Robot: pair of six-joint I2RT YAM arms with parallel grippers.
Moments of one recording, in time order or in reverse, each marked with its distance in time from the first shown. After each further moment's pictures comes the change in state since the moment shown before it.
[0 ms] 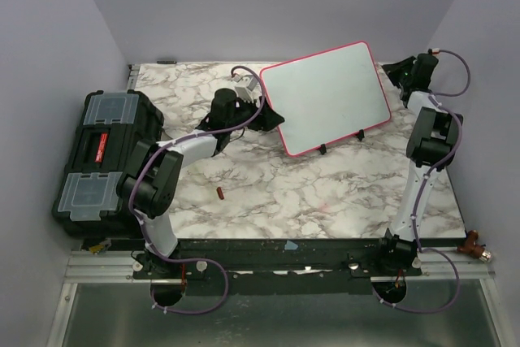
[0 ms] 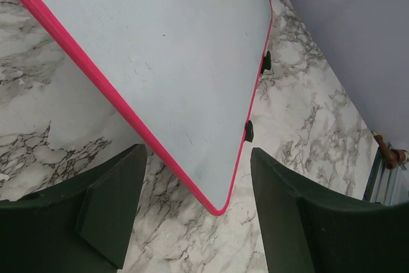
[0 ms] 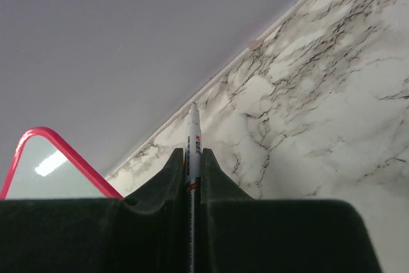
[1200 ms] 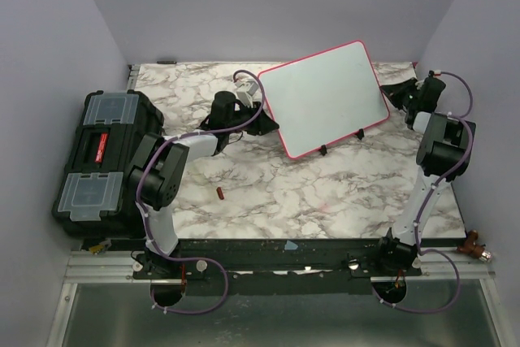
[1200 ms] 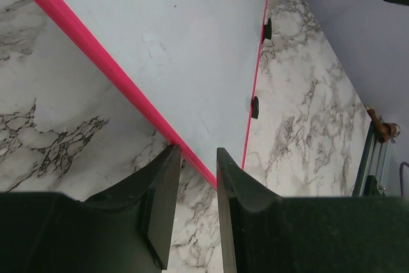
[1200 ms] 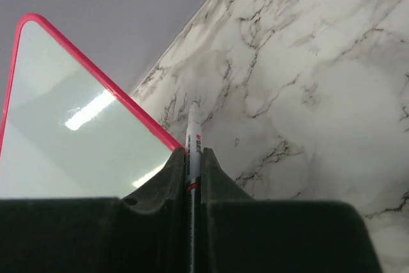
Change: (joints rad) left arm 0.024 0.094 0.005 0.022 0.122 -0.007; right arm -0.061 -0.153 -0.406 0.214 -0.258 0.026
